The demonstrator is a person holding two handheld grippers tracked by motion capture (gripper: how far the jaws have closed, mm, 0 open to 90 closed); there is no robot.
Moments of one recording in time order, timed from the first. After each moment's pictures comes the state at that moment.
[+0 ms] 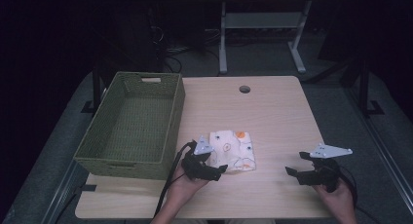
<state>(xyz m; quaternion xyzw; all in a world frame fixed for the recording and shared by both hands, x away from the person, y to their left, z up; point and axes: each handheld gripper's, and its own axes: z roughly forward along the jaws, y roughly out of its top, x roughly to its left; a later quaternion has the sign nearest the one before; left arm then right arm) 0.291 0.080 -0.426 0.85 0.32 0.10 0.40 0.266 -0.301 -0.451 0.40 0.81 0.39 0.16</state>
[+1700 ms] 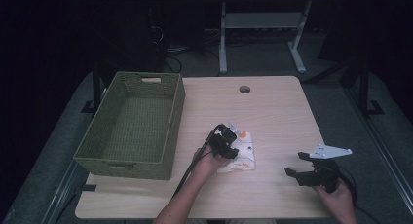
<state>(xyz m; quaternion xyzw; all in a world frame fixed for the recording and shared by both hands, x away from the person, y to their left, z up) 0.364 0.006 -0.452 0.91 0.30 0.10 0.27 0.265 -0.299 -0.450 0.39 0.82 0.40 0.15</state>
